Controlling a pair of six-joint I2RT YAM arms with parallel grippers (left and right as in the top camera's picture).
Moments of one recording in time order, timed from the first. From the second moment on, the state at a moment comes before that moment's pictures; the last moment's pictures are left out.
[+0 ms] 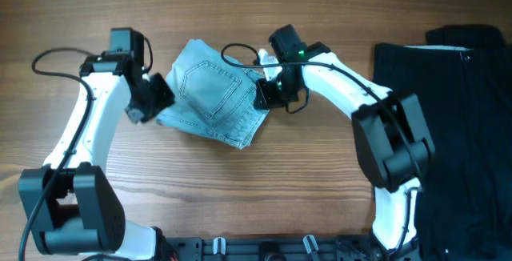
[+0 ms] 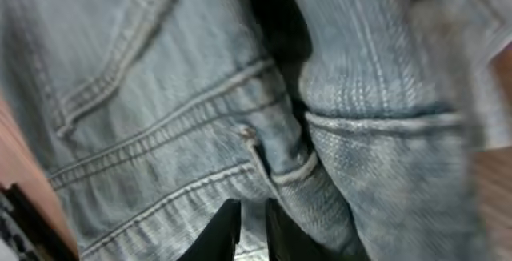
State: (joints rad) left arm 0.02 1.66 1.23 -1.04 0.11 -0.55; right arm 0.47 2.12 1.48 -0.76 -0.52 0.18
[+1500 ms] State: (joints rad) left arm 0.23 1.54 0.76 -0.08 0.41 -0.85; right arm 0.33 1.72 1.55 -0.83 -0.52 0.20
